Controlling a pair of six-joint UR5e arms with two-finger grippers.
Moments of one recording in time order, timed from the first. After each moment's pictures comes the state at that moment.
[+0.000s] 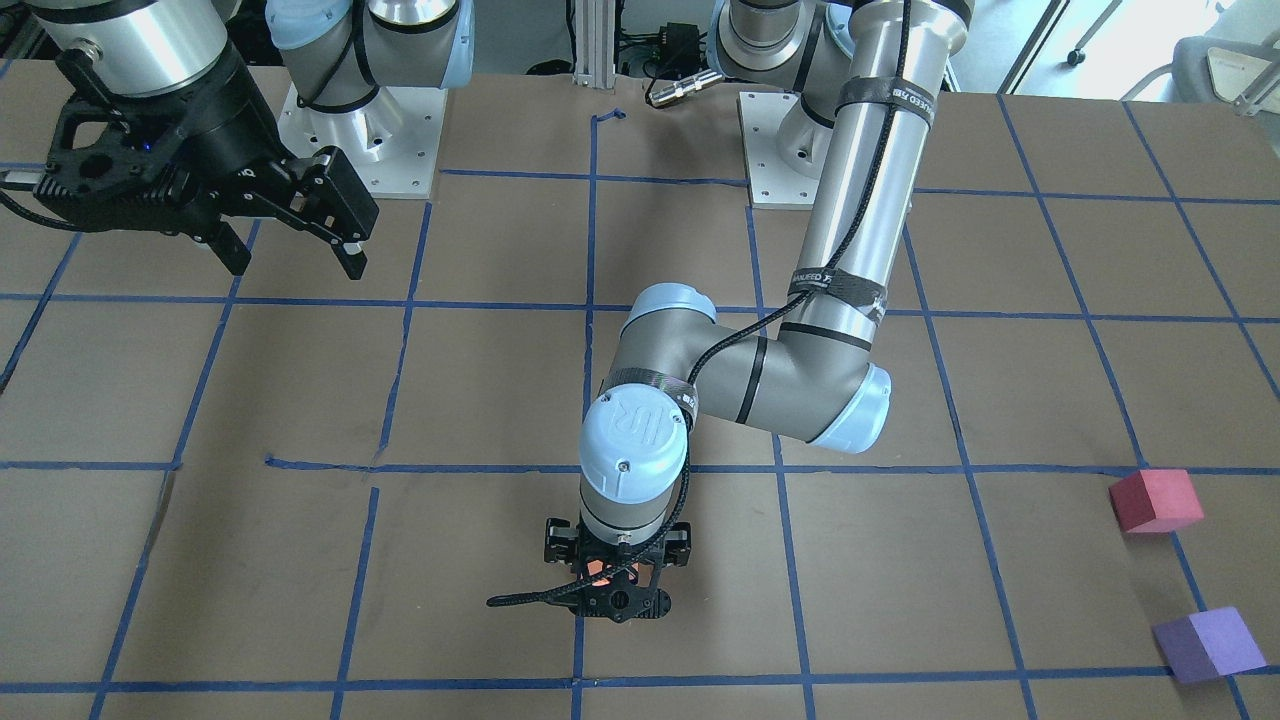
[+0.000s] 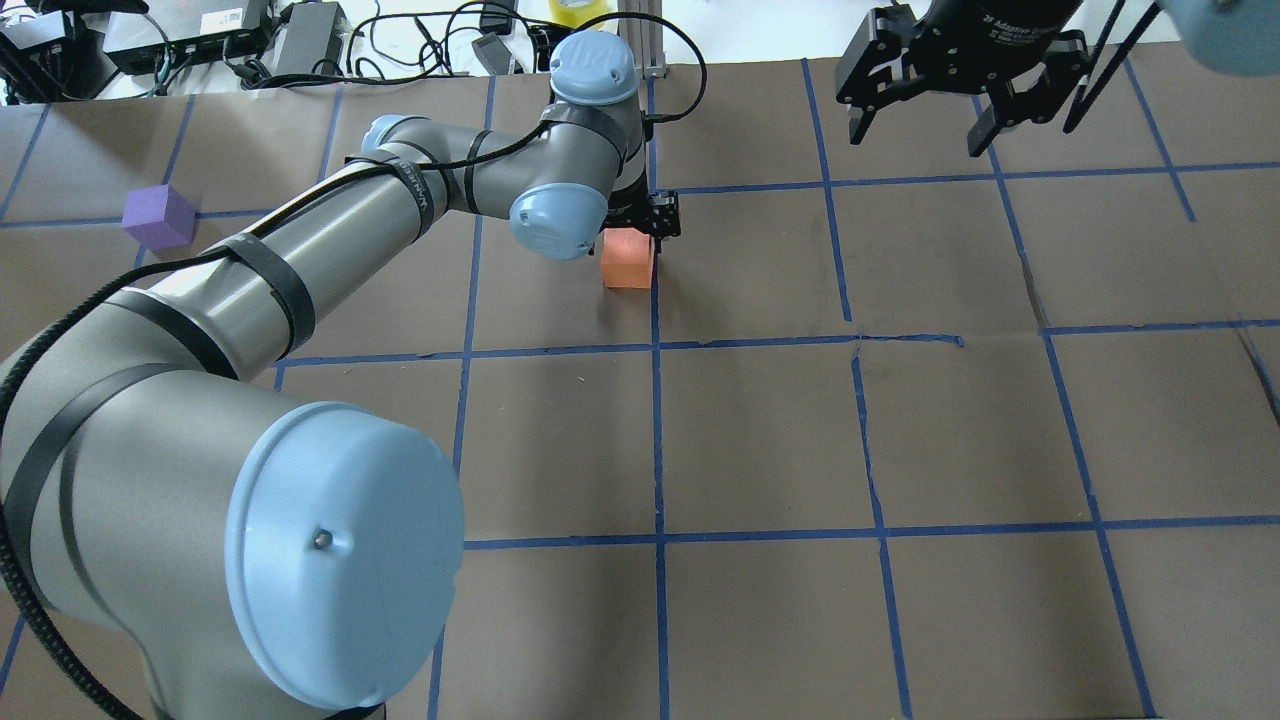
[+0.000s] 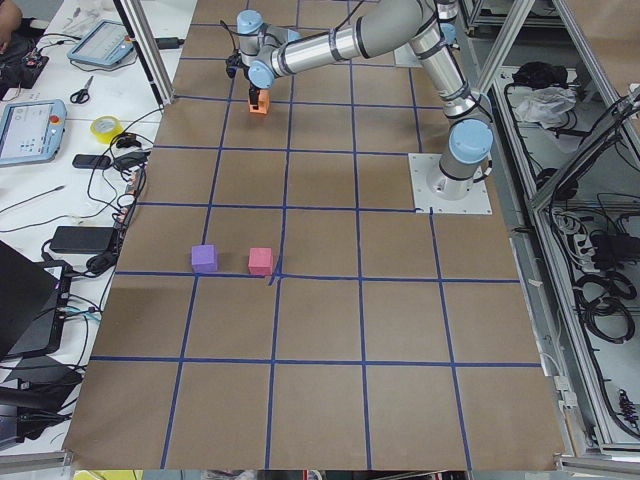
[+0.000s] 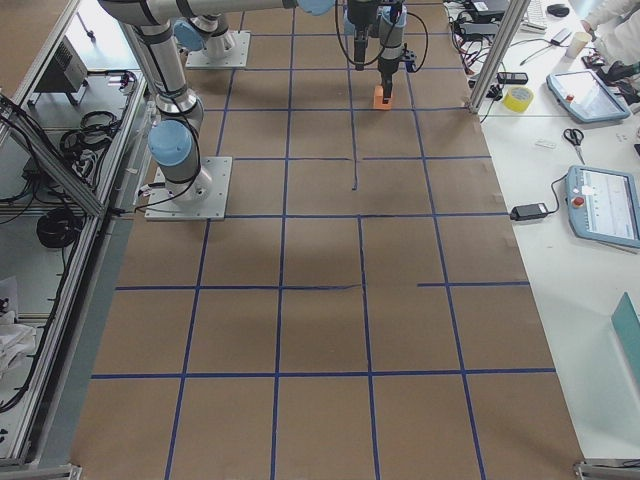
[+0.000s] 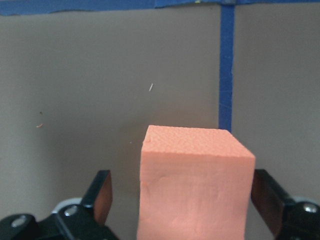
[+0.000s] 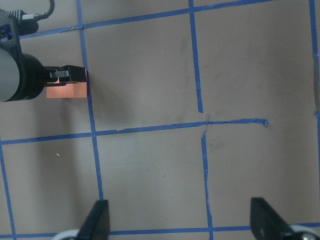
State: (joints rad) left arm -1.86 -2.31 -1.33 -1.01 1.57 -0.28; right arm 1.58 -1.51 1.41 -1.56 -1.47 0.09
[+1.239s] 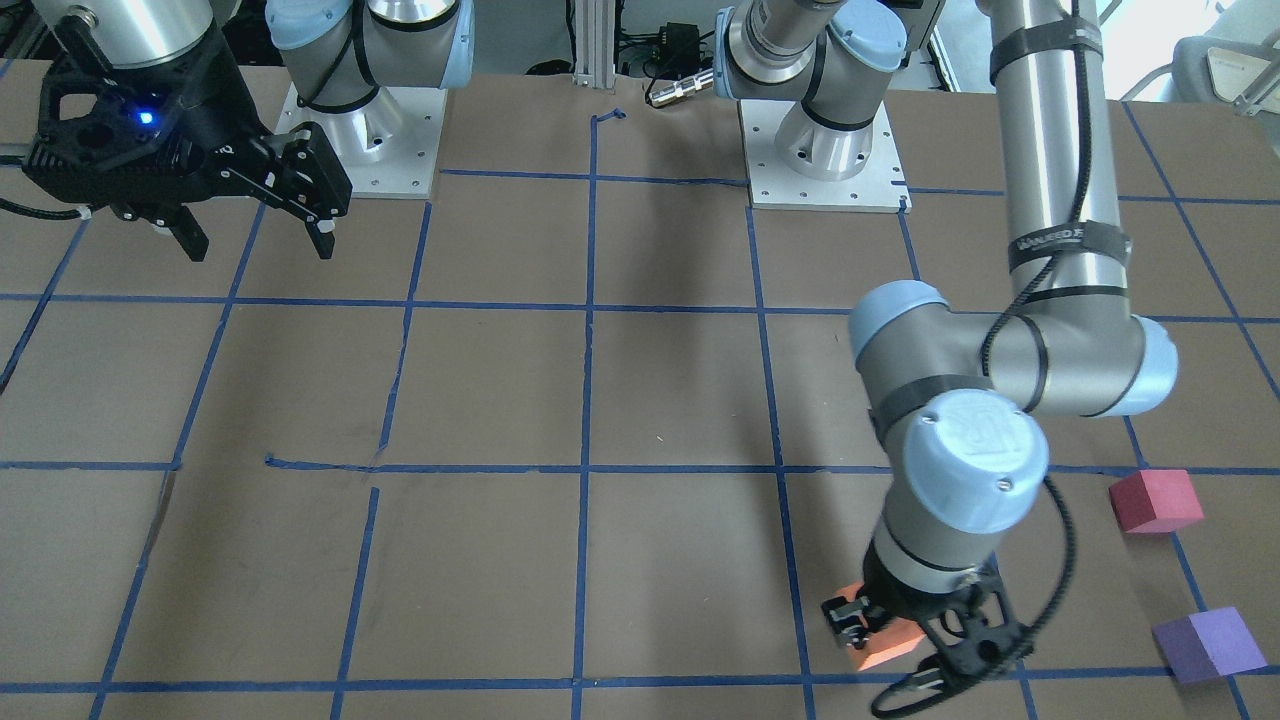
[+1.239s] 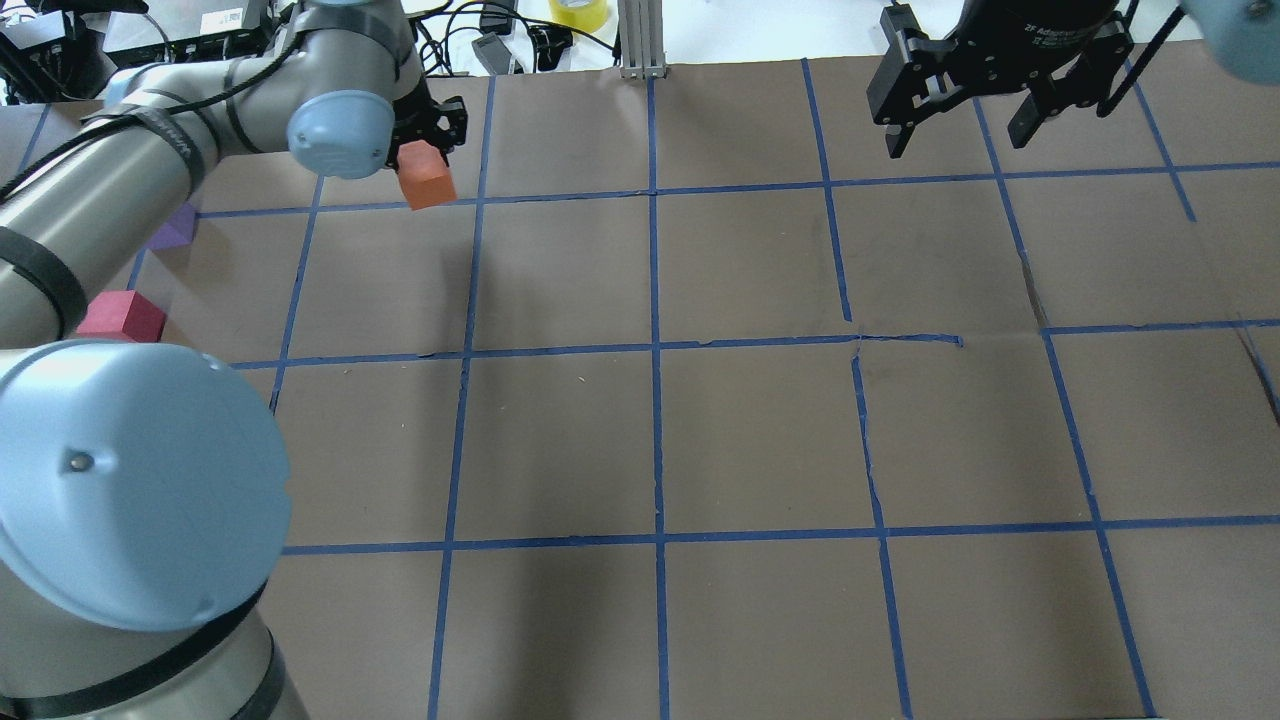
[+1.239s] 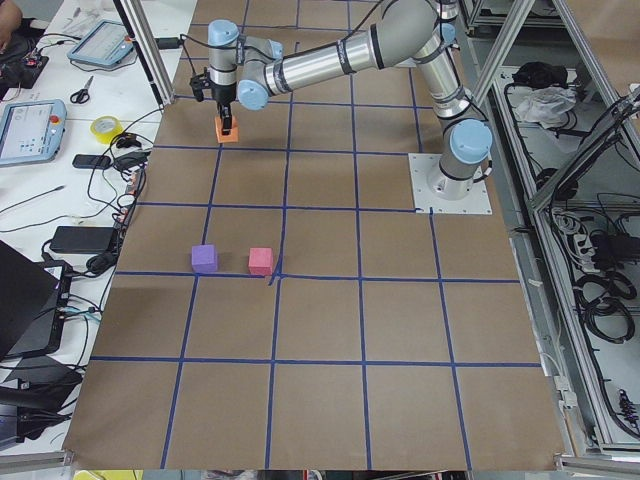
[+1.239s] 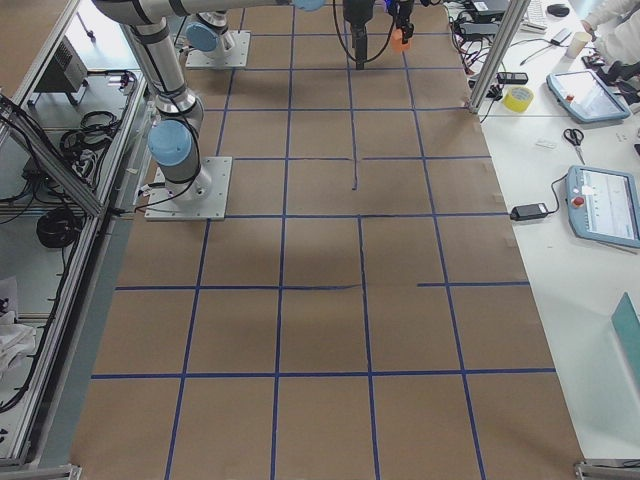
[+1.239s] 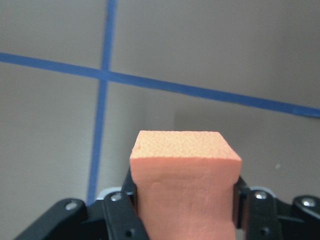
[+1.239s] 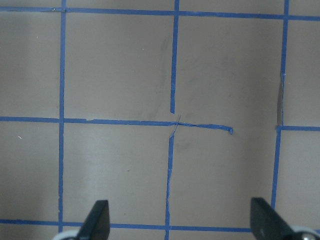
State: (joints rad) left arm -1.52 -2.19 -1.33 -1.01 1.69 -0.28; right arm 1.58 -1.54 1.43 -1.55 -1.57 -0.04
